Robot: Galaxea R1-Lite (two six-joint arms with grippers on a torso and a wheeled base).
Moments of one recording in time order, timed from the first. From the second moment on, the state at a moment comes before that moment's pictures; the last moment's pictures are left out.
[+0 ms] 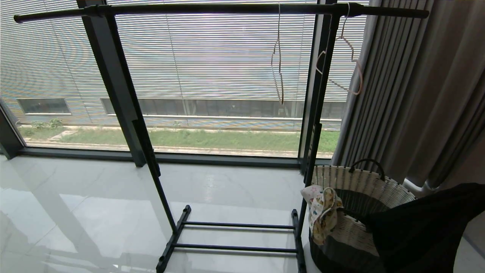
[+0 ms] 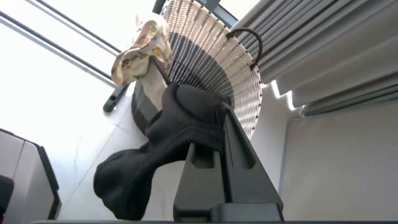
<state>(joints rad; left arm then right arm) 0.00 0.00 0.00 0.00 -0.05 0.06 0.20 0.99 -0.75 0.22 -0.02 -0.45</state>
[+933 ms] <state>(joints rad) -0.01 0.00 0.00 0.00 -0.05 0.10 0.57 1.25 -0.95 0.20 0.00 -0.30</state>
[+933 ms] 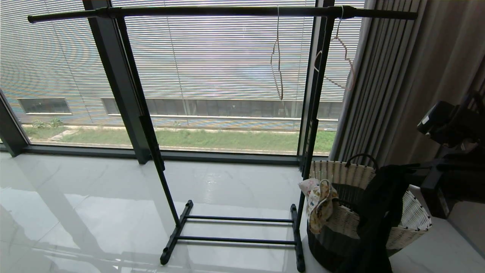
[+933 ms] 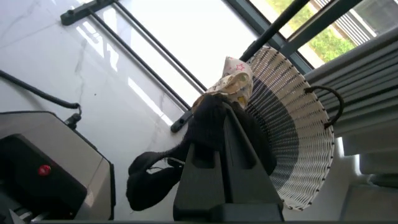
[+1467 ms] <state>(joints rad) -0.13 0.53 -0.32 -0.22 -0.05 -0.11 0.62 1.28 -0.95 0.09 0.07 -0.30</state>
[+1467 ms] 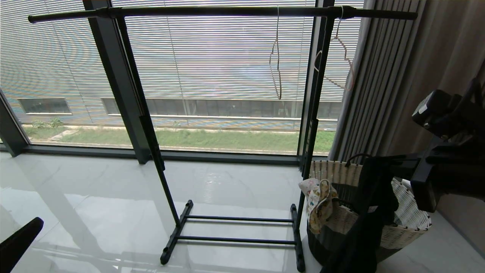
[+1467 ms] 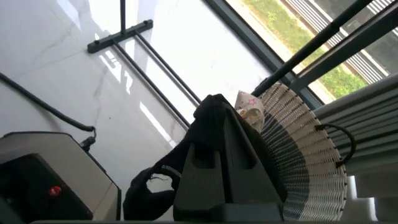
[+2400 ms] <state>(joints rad) -0.95 1.77 -0.81 -0.62 -0.05 -0.38 0.73 1.40 -1.08 0.06 0.08 -0.29</state>
